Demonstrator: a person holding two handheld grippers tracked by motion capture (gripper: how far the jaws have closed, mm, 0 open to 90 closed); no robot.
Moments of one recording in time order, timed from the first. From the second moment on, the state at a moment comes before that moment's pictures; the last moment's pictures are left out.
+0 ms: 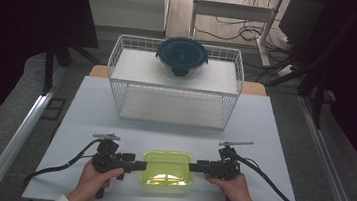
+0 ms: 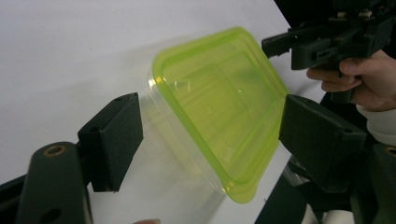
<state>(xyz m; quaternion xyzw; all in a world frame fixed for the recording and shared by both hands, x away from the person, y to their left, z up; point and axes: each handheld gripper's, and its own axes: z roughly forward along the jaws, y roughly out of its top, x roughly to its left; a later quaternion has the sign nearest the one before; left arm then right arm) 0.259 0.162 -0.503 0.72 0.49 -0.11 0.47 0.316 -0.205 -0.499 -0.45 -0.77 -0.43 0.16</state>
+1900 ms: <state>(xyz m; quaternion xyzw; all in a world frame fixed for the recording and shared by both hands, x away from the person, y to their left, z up) 0.269 0.168 -0.511 0.69 0.50 -0.18 0.49 0.309 -0.203 -0.495 -0.45 -0.74 -0.46 0.18</state>
